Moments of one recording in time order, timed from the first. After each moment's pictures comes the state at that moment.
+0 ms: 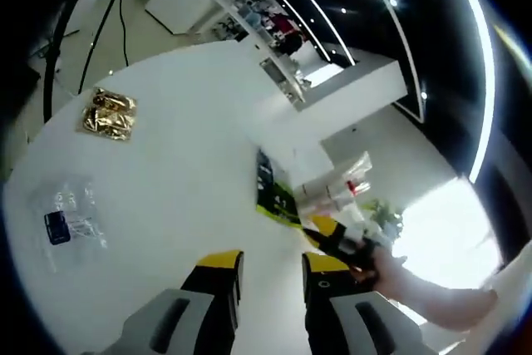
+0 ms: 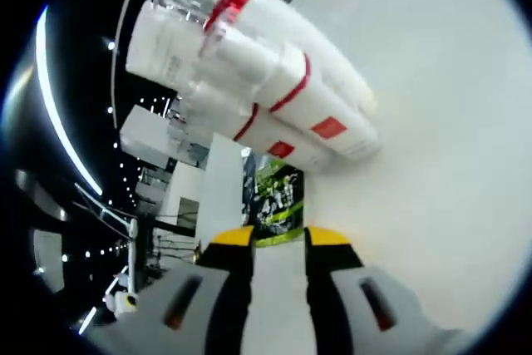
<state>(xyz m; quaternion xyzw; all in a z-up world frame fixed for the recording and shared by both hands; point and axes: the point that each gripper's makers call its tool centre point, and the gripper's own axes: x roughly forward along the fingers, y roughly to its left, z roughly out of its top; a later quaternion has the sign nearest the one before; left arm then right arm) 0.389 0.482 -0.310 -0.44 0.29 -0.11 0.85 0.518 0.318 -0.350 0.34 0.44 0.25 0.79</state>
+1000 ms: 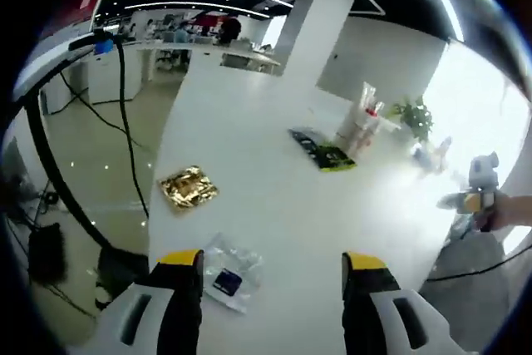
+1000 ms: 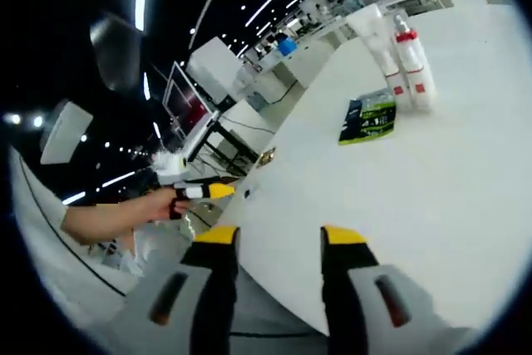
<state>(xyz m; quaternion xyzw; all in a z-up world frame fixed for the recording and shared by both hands) 0.348 0.586 -0.345 -0.08 0.38 -0.16 0.90 0.320 0.299 -0.275 0.18 0.38 0.46 0.78</state>
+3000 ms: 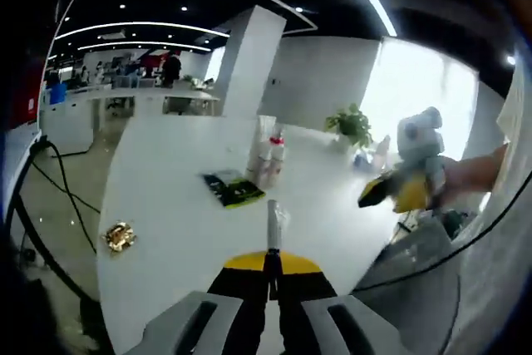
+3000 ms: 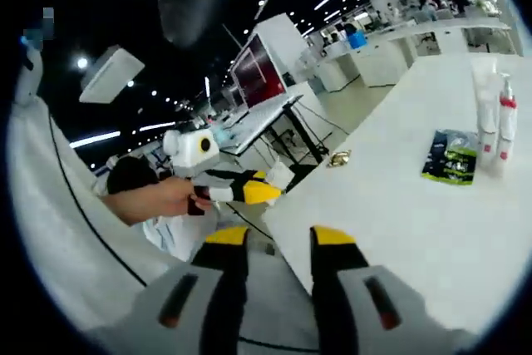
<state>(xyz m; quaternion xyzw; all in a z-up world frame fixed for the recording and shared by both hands) 0.283 0.460 -0.234 -0.09 0.24 -0.30 0.92 0.266 0.387 -0.205 0.05 0.32 0.63 0.71</state>
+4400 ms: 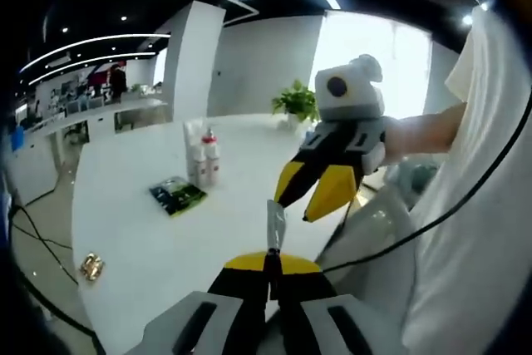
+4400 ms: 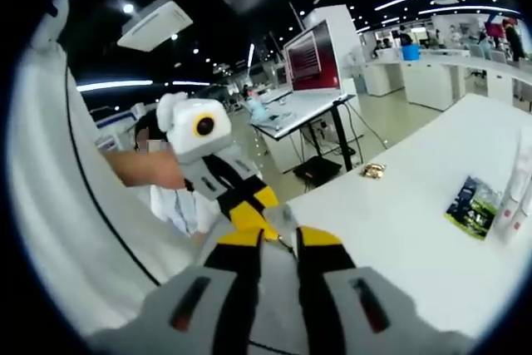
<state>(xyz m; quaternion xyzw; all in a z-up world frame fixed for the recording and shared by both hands) 0.241 0.409 -0.210 0.00 0.24 -0.40 0.88 0.238 0.399 -0.187 -0.02 0.27 0.70 0.66</state>
